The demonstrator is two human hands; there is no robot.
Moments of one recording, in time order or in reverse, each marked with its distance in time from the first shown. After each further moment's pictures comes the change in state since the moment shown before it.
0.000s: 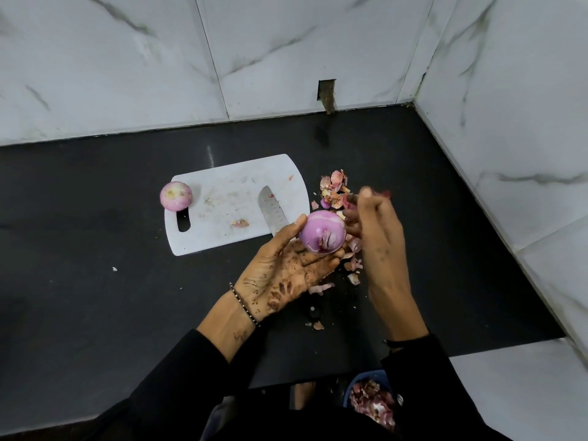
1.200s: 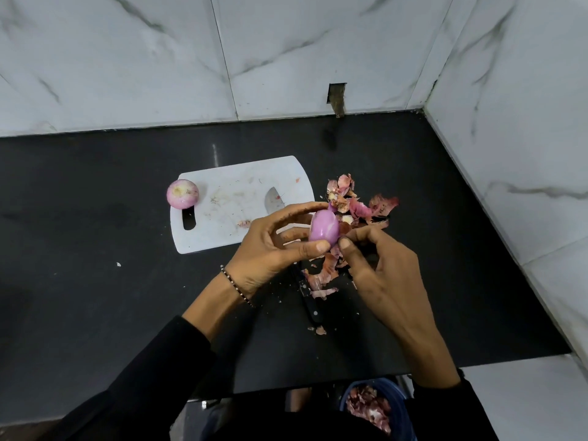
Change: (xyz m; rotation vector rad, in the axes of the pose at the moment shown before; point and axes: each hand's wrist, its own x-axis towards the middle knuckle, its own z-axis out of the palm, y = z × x) left_hand -0.005 0.025 -0.004 0.862 0.042 0.495; right_hand -0.027 -0.013 -0.018 -0.424 -0.212 -0.170
